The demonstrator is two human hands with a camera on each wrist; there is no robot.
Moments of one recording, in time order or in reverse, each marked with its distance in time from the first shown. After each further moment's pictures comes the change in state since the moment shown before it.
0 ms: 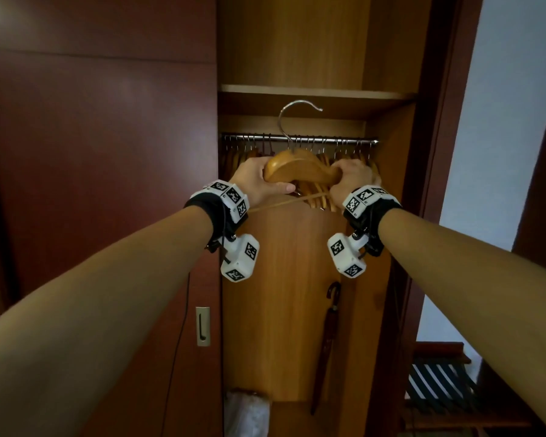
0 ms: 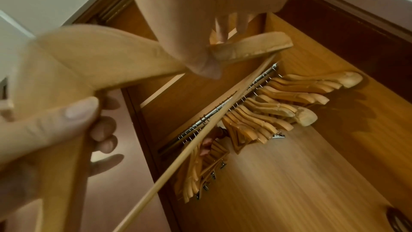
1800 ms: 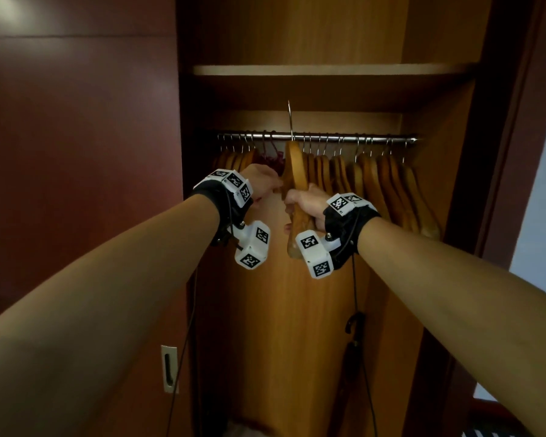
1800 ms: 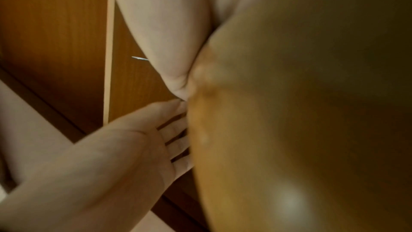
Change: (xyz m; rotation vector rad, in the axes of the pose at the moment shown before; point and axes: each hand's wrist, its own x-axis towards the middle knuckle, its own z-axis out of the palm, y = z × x) left_hand 0.156 -0.061 0.086 -0.012 0.039 -0.603; right_hand 0.200 0.037 0.178 0.840 -0.589 0.200
